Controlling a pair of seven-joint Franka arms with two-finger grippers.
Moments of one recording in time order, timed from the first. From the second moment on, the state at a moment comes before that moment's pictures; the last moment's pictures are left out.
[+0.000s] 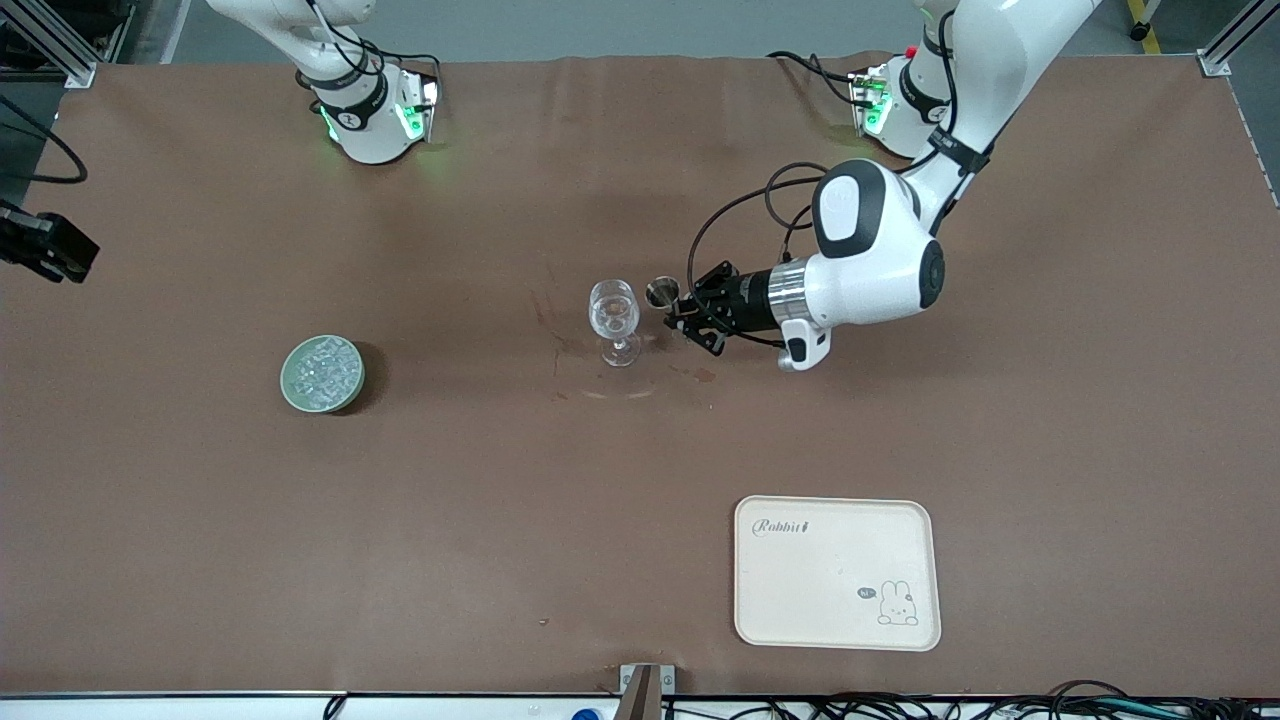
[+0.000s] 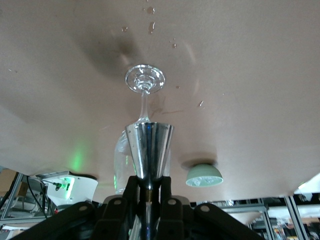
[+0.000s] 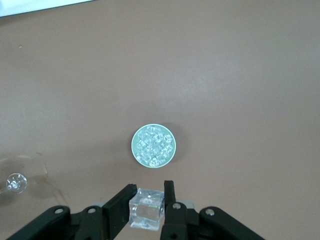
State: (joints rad) left arm -0.03 0.43 -0.62 -1.92 -0.85 2.40 -1.26; right arm -0.08 -0.03 0.01 -1.53 0.01 1.56 0.08
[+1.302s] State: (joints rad) left arm -0.08 0.54 -0.71 -1.81 -0.30 2.47 -1.70; right arm -0.02 0.00 -0.06 -1.51 0.01 1.57 0.07
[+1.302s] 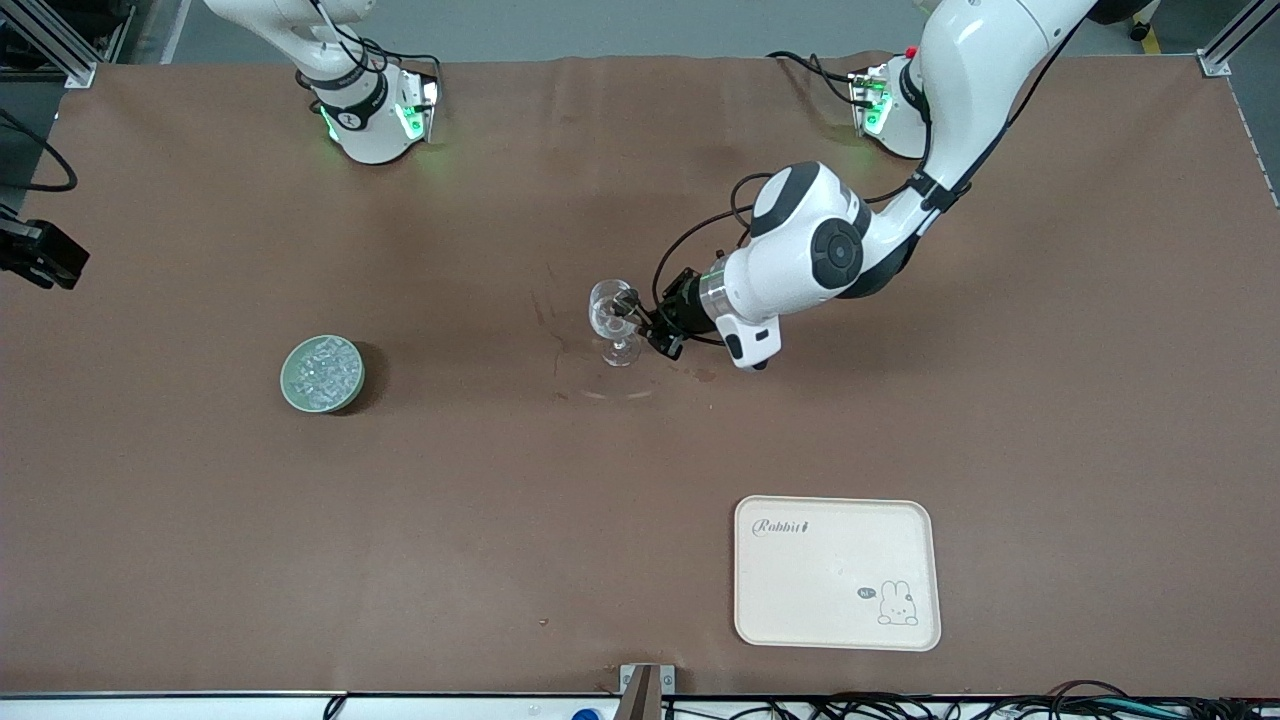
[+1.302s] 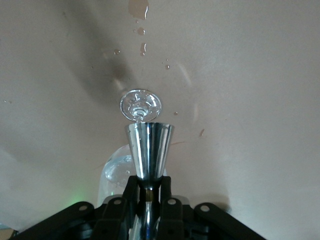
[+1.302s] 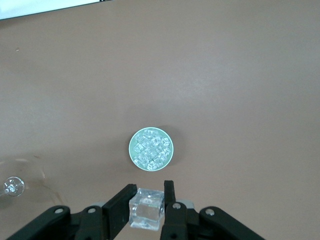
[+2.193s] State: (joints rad) left arm -0.09 0.54 -0.73 -1.80 -0.08 2.44 -1.75; right arm -0.02 0.00 -0.06 -1.50 0.01 1.57 0.07
